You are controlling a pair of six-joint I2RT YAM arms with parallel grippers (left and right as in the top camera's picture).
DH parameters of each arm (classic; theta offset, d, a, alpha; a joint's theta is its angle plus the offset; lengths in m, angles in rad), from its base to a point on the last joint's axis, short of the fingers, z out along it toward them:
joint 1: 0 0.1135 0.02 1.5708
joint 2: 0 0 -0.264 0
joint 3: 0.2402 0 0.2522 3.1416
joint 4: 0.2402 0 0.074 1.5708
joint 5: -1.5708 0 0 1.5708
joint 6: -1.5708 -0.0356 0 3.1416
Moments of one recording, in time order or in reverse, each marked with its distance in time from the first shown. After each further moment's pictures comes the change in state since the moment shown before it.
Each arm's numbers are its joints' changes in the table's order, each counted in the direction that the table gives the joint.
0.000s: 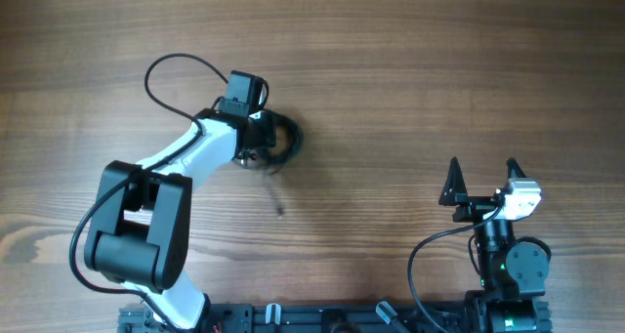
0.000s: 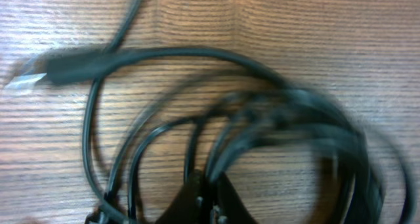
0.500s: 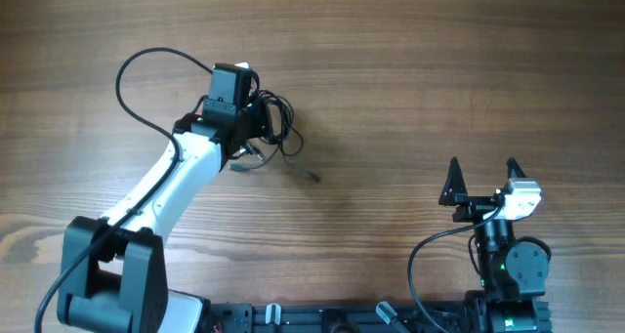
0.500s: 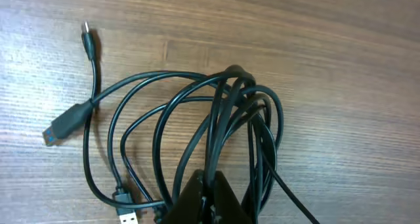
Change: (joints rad) left arm 0.001 0.226 -0.015 0.025 -0.004 0.121; right arm 0.000 0.000 0.000 0.000 0.000 0.000
